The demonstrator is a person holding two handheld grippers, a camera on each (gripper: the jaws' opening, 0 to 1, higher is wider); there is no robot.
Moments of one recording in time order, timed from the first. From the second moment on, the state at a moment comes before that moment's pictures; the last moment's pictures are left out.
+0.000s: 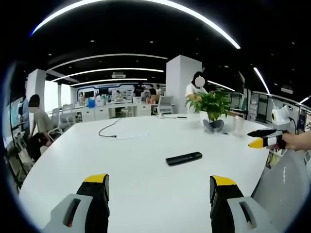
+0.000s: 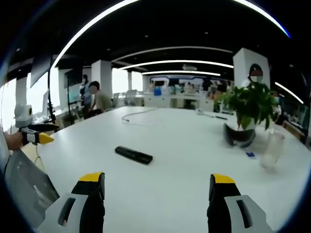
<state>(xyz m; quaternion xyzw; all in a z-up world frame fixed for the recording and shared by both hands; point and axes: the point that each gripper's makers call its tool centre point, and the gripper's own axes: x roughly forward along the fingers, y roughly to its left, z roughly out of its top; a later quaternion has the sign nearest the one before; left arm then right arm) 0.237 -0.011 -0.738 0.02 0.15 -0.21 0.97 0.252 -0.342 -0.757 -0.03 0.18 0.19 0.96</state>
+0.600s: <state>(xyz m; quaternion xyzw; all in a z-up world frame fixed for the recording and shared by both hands) 0.237 -0.021 -0.738 0.01 0.15 -0.24 0.96 0.253 -0.344 -0.754 -0.02 0.18 0.19 0.97</state>
